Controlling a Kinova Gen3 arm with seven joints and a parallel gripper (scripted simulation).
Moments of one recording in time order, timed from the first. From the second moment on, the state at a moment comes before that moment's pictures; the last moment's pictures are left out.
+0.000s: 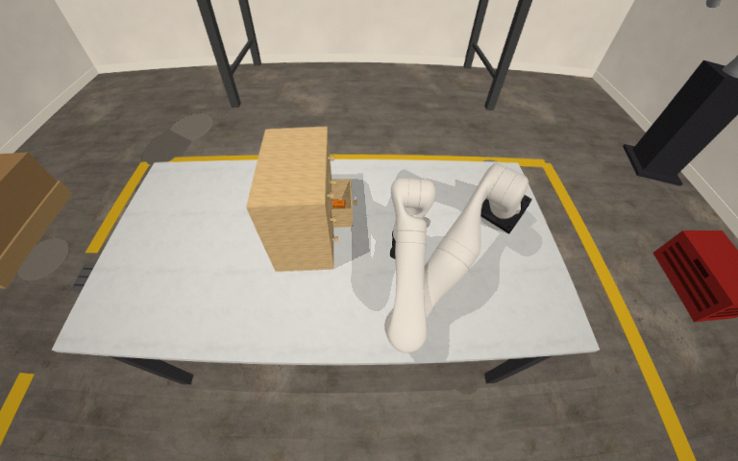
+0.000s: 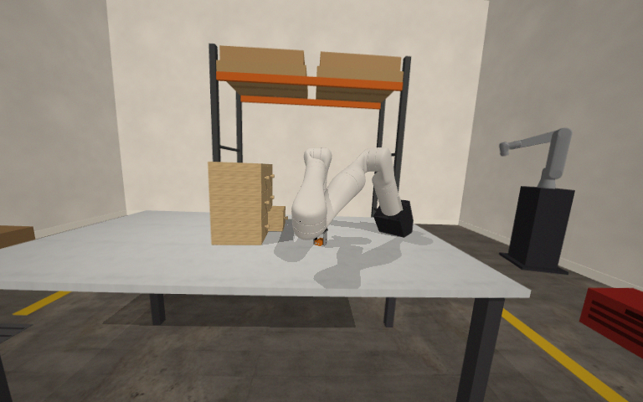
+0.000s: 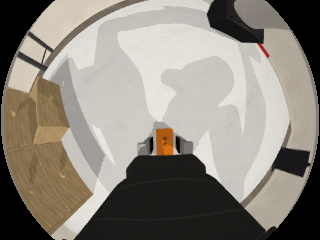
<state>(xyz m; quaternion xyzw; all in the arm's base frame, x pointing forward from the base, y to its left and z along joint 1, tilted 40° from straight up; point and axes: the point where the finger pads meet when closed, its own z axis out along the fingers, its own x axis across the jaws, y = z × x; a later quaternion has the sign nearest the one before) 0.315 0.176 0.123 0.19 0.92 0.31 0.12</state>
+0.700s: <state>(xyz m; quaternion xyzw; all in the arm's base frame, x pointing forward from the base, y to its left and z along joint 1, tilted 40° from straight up) 0.315 0.176 0.123 0.19 0.92 0.31 0.12</state>
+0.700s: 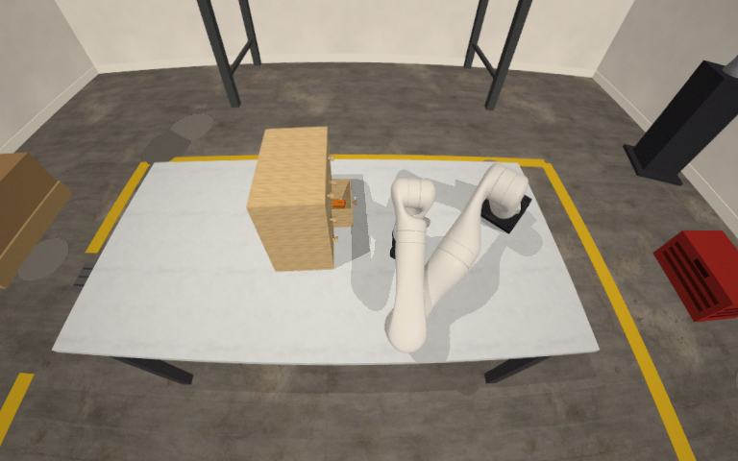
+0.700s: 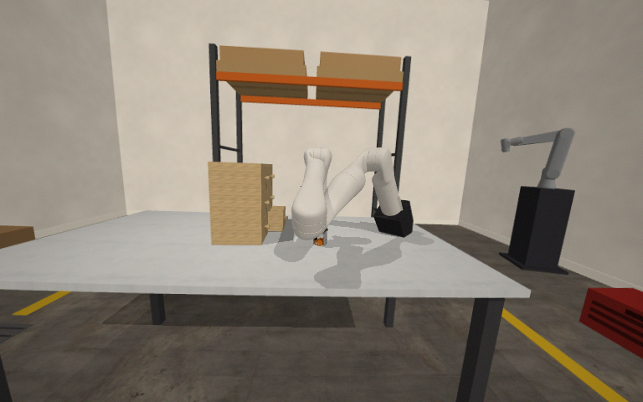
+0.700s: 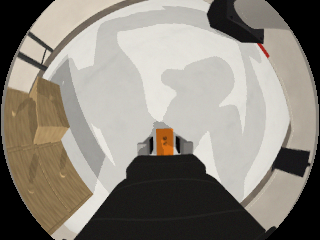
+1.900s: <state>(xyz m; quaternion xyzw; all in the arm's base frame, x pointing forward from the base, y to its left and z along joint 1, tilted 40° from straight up) 0.315 0.176 0.123 0.19 0.92 0.31 0.12</state>
